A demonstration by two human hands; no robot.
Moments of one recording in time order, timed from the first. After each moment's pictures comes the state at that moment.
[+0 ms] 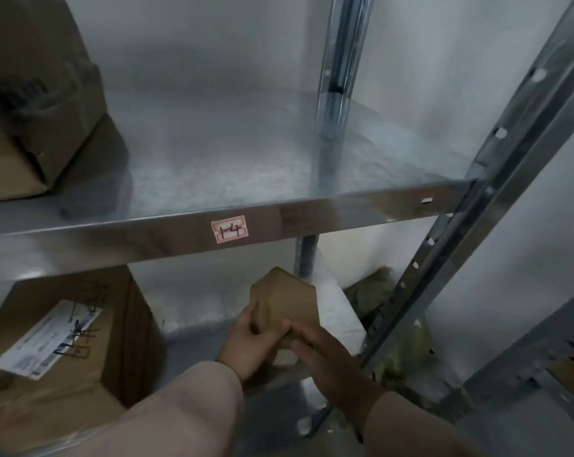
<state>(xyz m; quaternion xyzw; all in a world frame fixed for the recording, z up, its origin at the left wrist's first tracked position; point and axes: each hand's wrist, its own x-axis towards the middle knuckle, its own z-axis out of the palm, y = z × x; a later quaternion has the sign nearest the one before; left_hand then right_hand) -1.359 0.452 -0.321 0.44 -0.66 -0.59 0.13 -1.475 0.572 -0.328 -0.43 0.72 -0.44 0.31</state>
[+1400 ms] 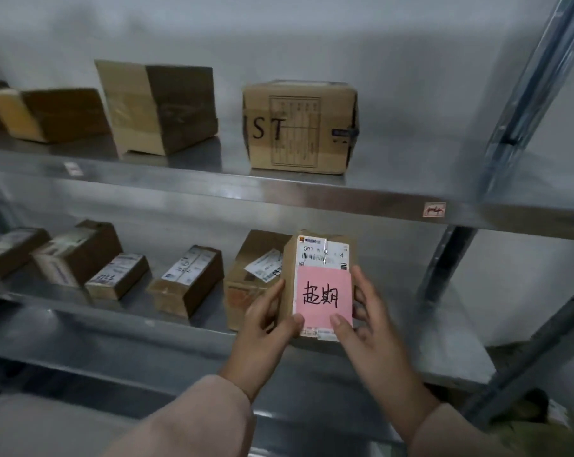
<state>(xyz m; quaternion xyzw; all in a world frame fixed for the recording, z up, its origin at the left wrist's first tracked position) -1.125 0.542 -0.237 0.43 -0.59 -0.52 0.45 -1.301 0.584 -0.246 -0.58 0.53 -0.57 0.26</state>
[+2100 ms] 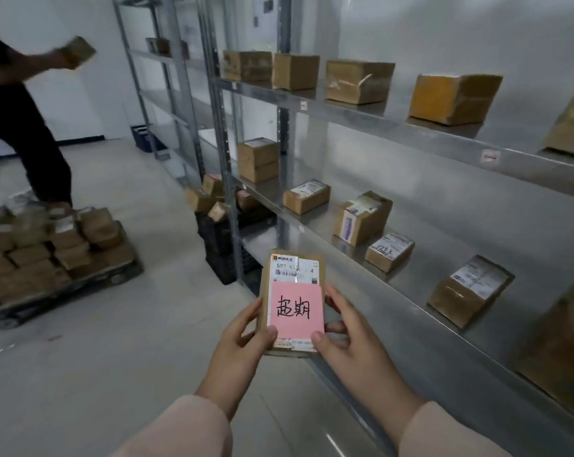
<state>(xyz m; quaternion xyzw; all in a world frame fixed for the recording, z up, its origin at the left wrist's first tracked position) -0.674 0.670 -0.291 0.62 -0.31 -0.38 0.61 -0.846 0.574 -0.284 -0.76 0.33 -0.32 0.46</state>
